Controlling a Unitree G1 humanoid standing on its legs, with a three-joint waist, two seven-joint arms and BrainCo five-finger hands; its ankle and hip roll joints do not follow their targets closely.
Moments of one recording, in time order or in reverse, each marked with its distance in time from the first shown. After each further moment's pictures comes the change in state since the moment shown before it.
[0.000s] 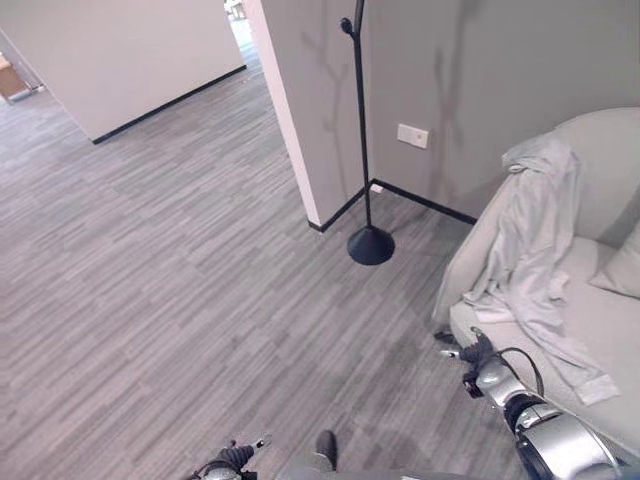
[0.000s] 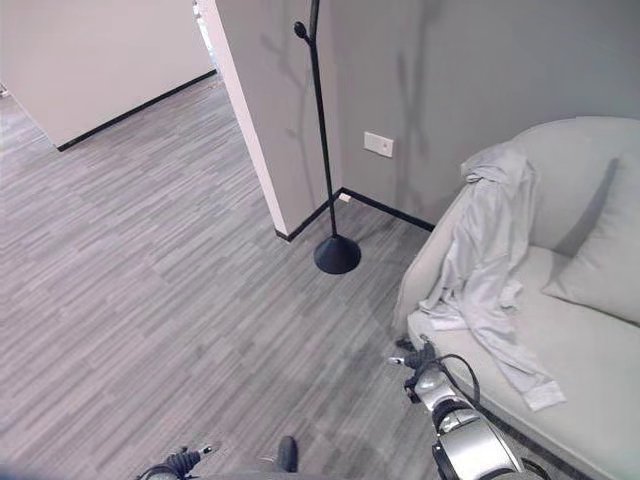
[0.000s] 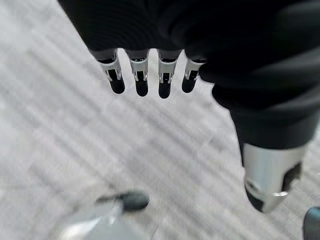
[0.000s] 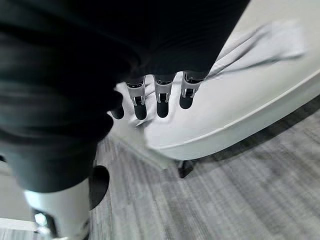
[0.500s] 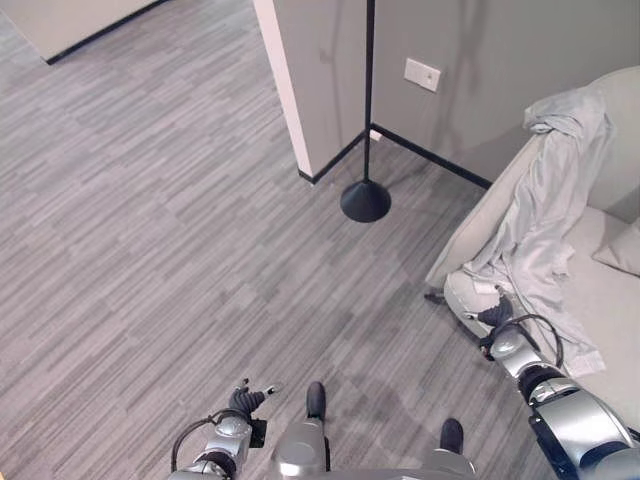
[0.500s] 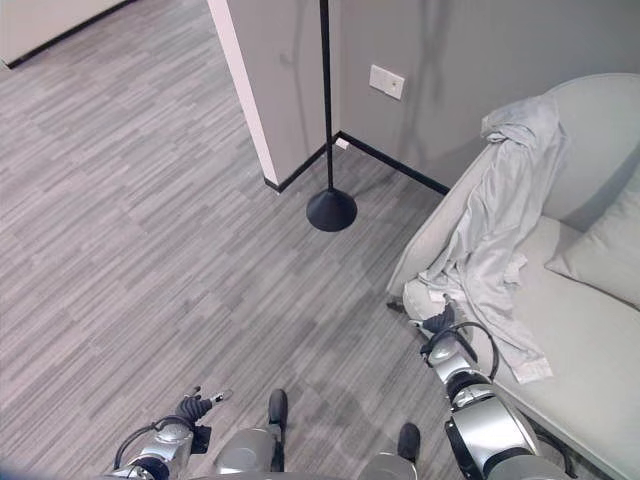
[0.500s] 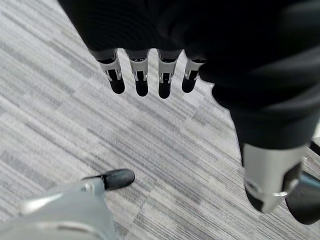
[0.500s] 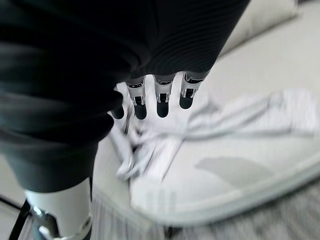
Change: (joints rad) left arm -0.072 -0.042 0.005 -0.089 -0.005 -0.048 0.019; right arm -0.074 -0.153 0.005 -0.088 -0.063 -0.019 -0.100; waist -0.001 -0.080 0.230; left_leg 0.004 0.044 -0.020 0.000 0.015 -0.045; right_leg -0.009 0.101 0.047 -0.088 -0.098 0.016
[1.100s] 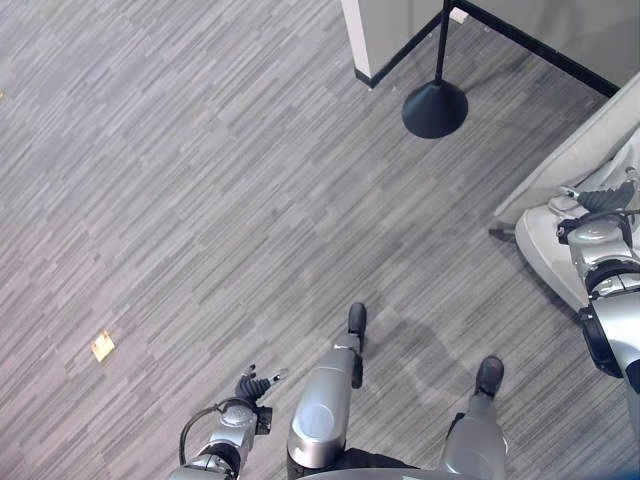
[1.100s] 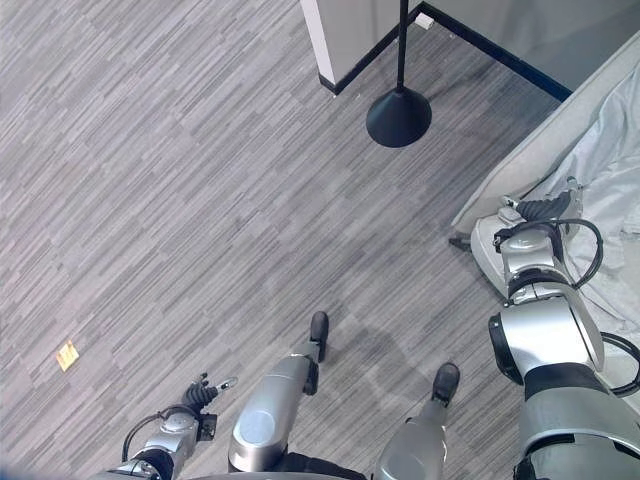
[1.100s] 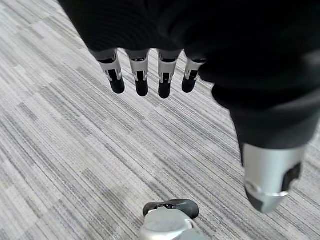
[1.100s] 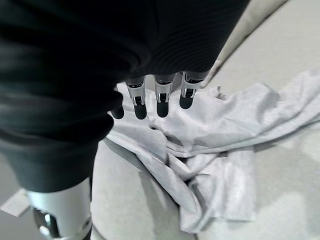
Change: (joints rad) left arm -0.045 -0.007 -0.031 0.021 -0.036 -0.002 -0.011; right arm -0.450 -0.207 0.004 0.235 0.336 -0.058 -0.096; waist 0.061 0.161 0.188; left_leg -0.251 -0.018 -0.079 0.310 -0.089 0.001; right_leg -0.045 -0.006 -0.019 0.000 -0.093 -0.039
